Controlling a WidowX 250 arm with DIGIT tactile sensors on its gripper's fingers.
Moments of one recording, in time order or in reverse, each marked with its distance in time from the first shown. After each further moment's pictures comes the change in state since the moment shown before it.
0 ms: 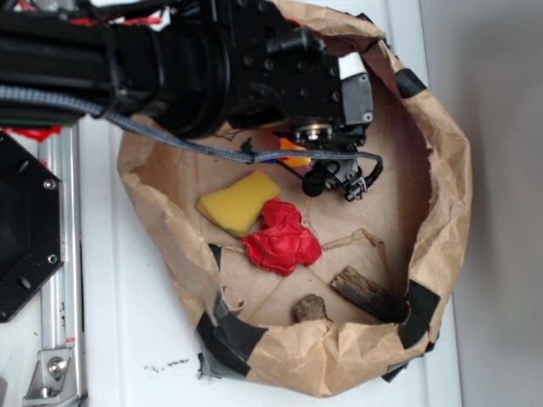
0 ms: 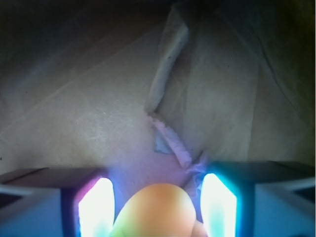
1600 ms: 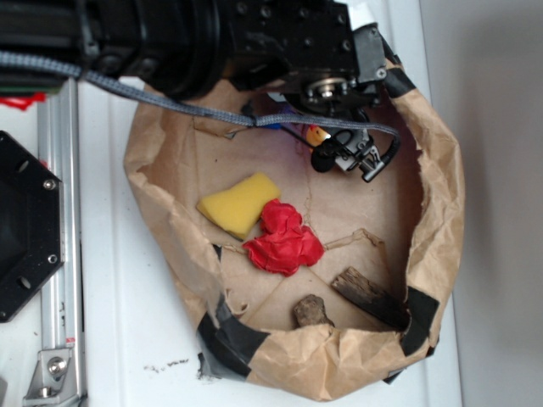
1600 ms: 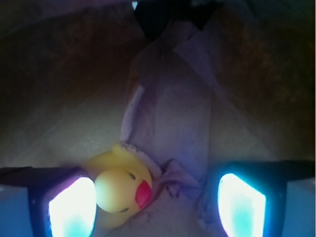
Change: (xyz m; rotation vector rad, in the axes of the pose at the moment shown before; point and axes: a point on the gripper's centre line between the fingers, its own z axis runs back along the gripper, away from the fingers) arm 0.020 0.011 0.023 -0.004 -0.028 0.096
